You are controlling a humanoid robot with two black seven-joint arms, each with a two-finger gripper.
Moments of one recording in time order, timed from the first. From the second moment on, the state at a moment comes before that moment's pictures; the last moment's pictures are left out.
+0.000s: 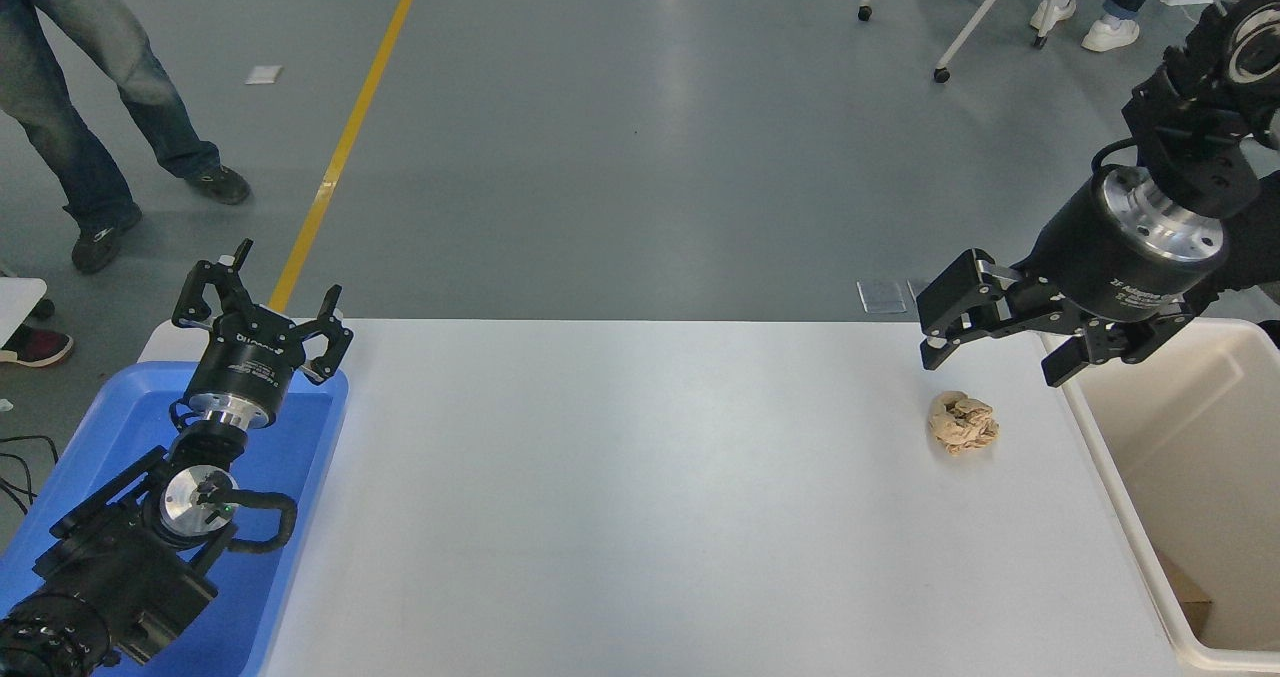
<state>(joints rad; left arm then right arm) -0.57 0.28 -0.89 -0.47 -0.07 -0.59 -0.41 2.30 -0.50 -1.17 1.51 -0.02 0.78 -0.25</state>
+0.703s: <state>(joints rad) -0.57 0.28 -0.89 -0.47 -0.07 -0.58 -0.41 2.28 -0.47 -1.17 1.49 -0.01 0.78 -0.25</state>
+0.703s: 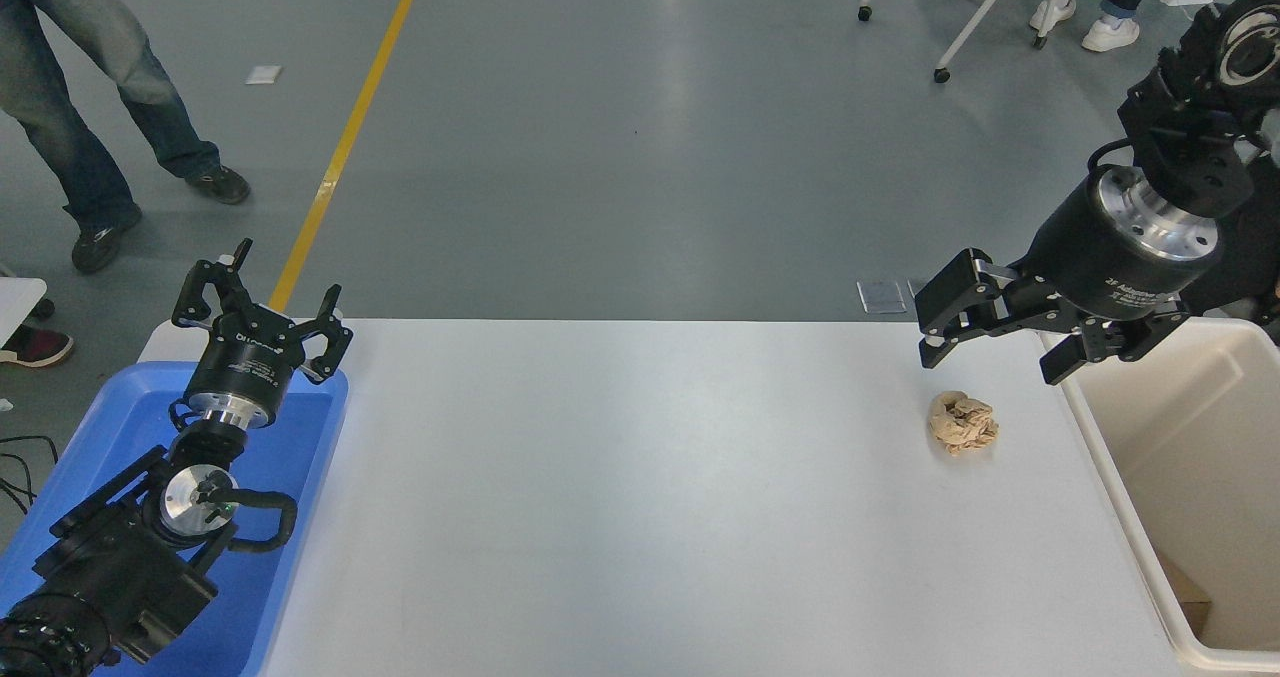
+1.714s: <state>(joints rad) -0.57 0.28 -0.89 -0.47 -0.07 -0.58 -0.41 2.19 -0.45 -1.14 1.41 -0.01 0.78 -0.25</state>
